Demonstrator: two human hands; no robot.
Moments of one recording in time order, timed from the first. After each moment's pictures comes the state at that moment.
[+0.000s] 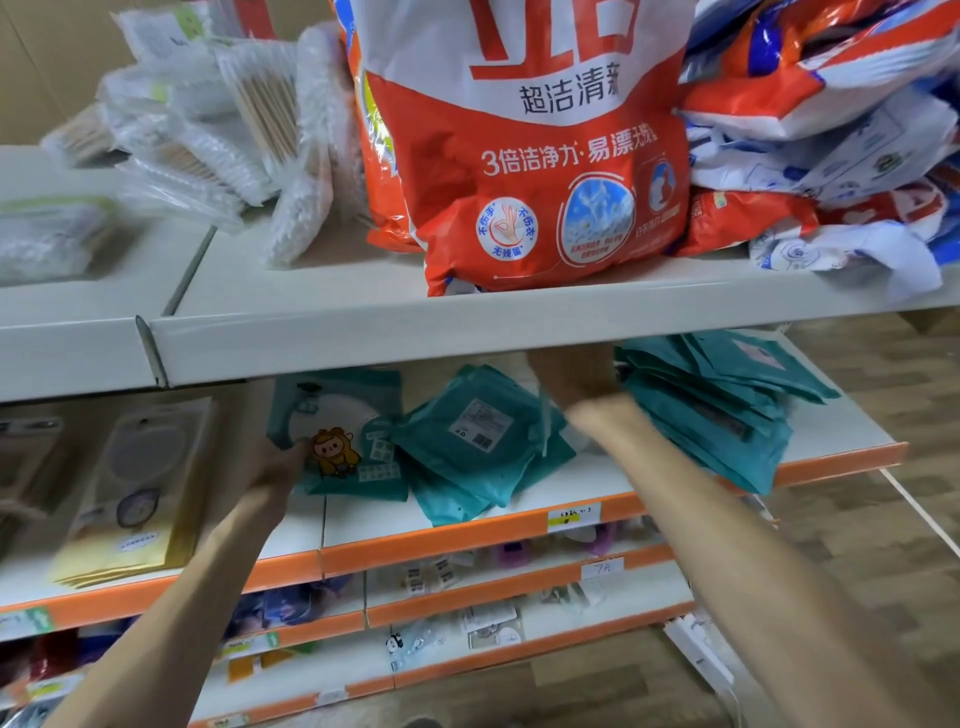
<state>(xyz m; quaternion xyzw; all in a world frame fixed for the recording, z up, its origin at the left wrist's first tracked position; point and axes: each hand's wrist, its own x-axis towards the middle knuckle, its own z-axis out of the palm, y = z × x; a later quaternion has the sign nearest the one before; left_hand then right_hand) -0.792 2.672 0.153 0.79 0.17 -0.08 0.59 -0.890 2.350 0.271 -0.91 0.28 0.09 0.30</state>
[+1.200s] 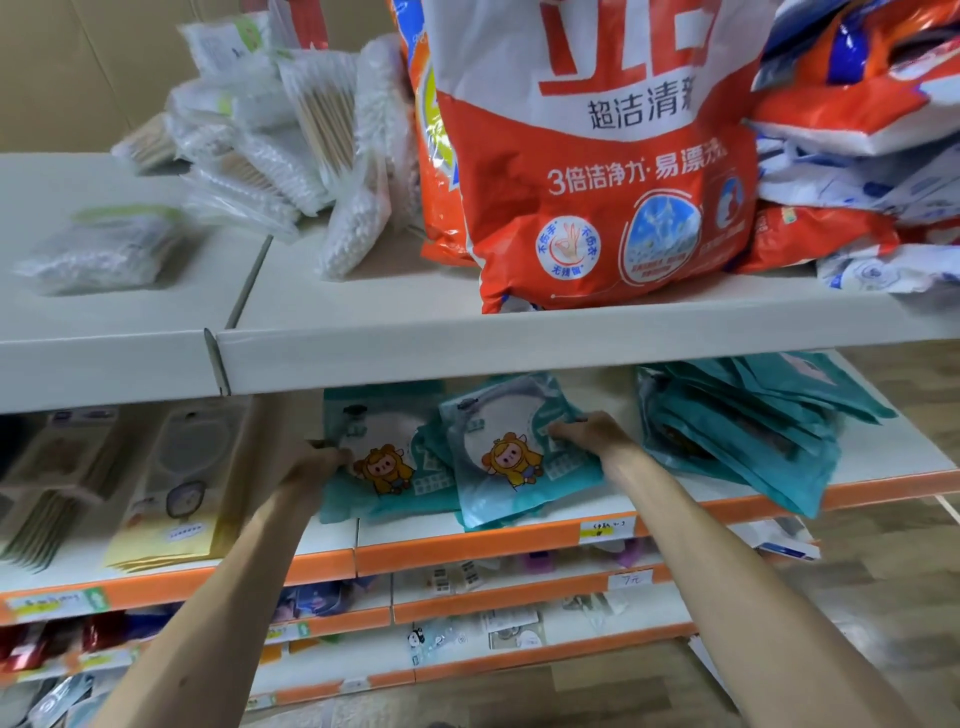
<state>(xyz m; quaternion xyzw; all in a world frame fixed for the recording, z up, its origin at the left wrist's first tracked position) -0.778 2.685 0.153 0.78 0.23 -0.19 0.55 -0.856 2.339 0.168 -0.73 0.33 0.11 0.59</state>
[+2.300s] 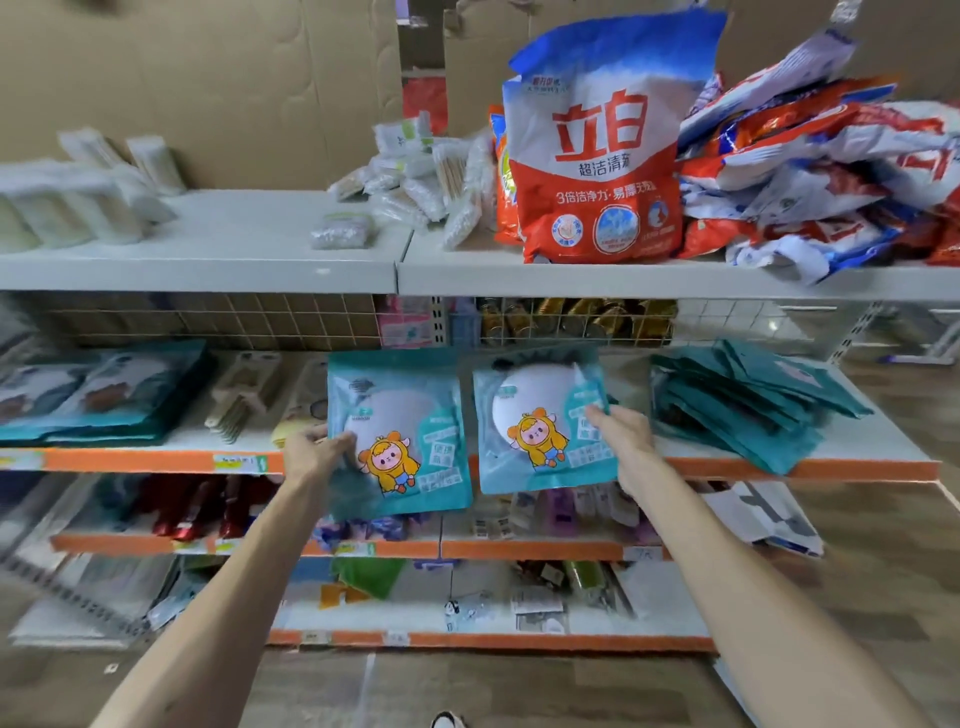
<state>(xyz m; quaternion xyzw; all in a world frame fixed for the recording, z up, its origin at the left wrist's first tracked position) -0.985 2.763 0.258 0.73 0.27 0.00 0.63 -1.025 2.418 0.254 -0.67 0.32 -0.06 0.67</state>
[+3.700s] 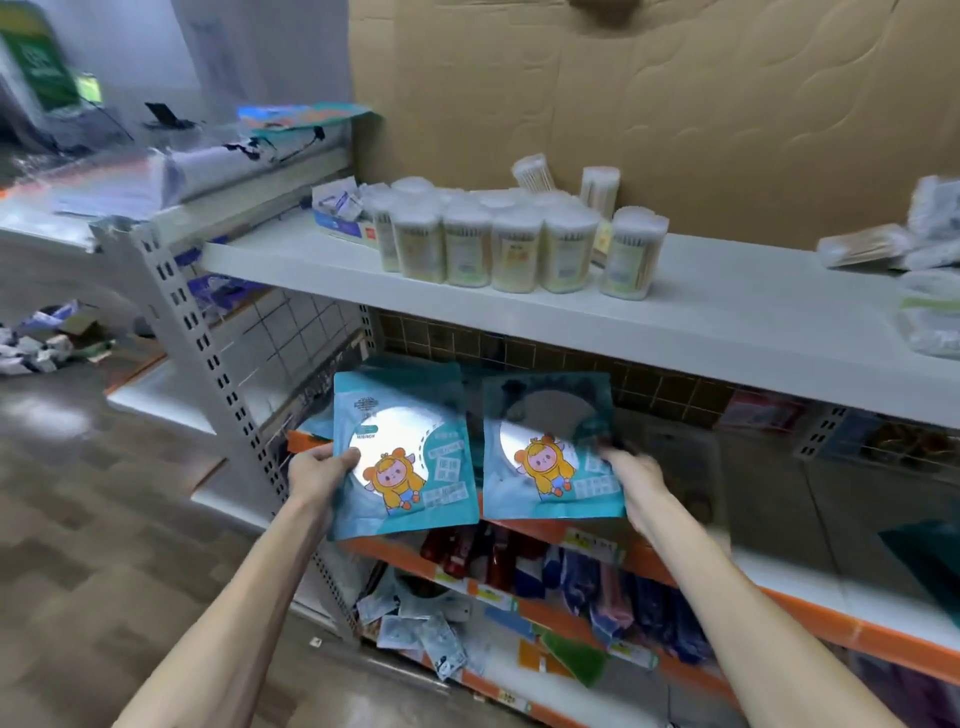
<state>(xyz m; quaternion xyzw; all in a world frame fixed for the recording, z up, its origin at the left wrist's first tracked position) -0.885 3.305 0.243 0.63 0.37 0.08 0.68 -0.810 2.949 0.215 -0.66 0.23 0.11 0.71</state>
